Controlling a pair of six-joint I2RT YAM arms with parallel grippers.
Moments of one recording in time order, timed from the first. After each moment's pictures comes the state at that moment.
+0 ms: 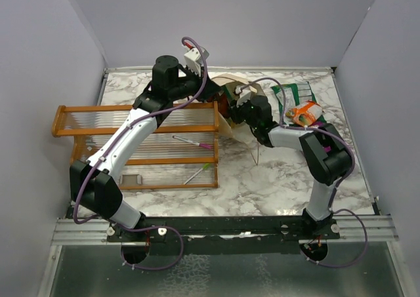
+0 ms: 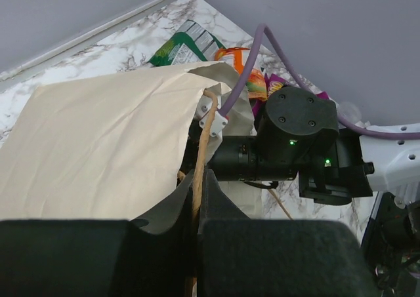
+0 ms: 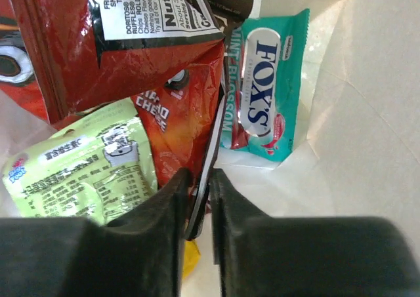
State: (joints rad) left arm -0.45 1.51 1.43 -0.13 0.54 -0.20; right arm 0.50 1.87 0.99 0.63 -0.14 -0.07
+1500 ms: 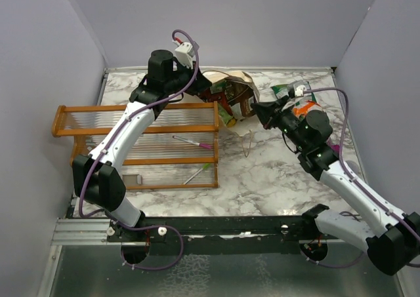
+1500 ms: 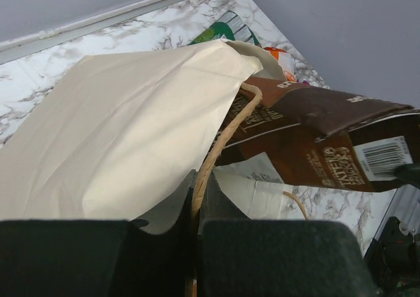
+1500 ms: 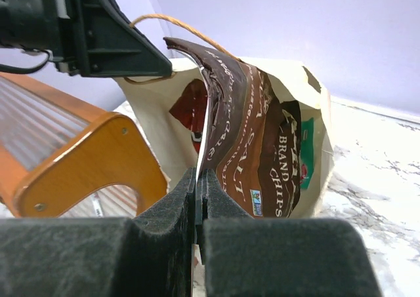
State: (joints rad) left arm -0.37 1.57 1.50 -0.21 0.49 -0.26; right arm 0.50 1.02 0.78 0.34 -0.17 0.22
